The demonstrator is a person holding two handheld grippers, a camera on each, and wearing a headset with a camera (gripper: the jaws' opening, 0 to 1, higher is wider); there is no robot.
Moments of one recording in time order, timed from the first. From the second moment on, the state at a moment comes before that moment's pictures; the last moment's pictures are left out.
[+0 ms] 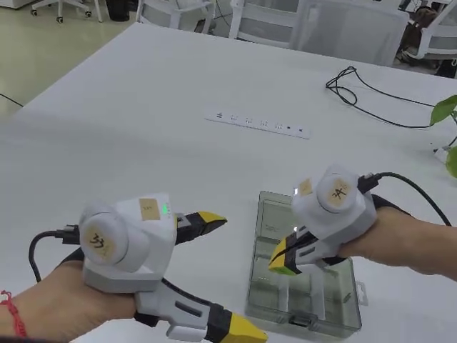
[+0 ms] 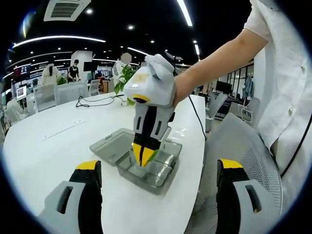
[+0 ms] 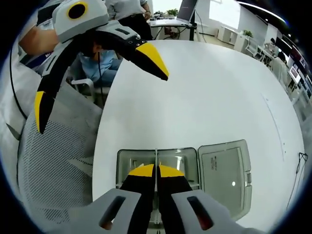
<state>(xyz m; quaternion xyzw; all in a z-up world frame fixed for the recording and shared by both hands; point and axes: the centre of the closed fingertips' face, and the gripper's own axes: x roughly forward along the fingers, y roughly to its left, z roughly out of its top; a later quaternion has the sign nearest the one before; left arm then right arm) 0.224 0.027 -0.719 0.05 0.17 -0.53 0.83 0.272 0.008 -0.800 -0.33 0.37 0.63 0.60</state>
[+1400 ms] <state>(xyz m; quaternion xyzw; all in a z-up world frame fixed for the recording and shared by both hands) 0.225 0.029 -0.723 0.06 0.18 -0.54 0.82 0.271 0.009 -0.808 -0.34 0.38 0.62 0.60</state>
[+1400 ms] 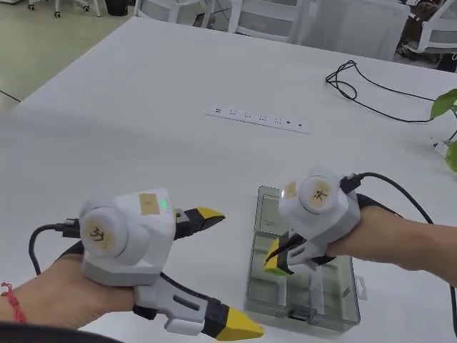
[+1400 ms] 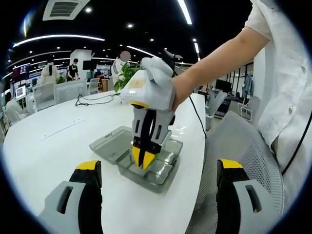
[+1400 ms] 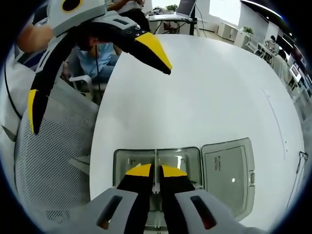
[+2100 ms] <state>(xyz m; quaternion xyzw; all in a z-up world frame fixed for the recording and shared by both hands) 0.226 0.026 -0.718 0.06 0.18 -0.54 0.82 0.275 -0.002 -0.754 -0.26 0.35 0.62 0.66</state>
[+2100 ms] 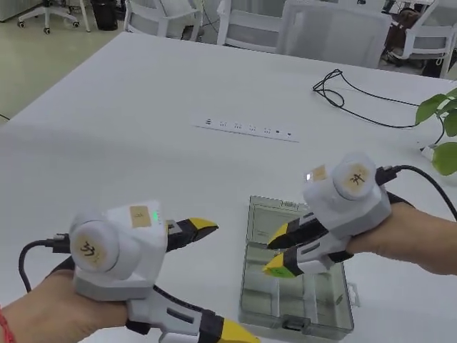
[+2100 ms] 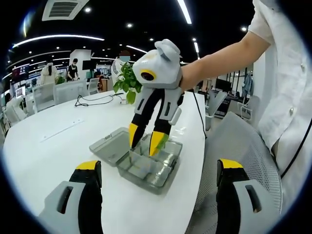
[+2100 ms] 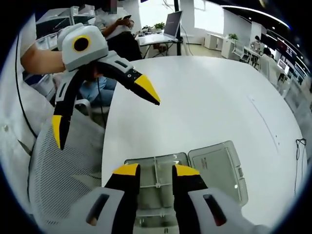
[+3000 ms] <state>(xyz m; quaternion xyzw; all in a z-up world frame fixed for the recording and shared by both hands) 0.224 0.024 -0.719 0.06 0.19 -0.54 0.82 0.255 -0.117 -0.749 -0.26 0.37 0.59 0.67</state>
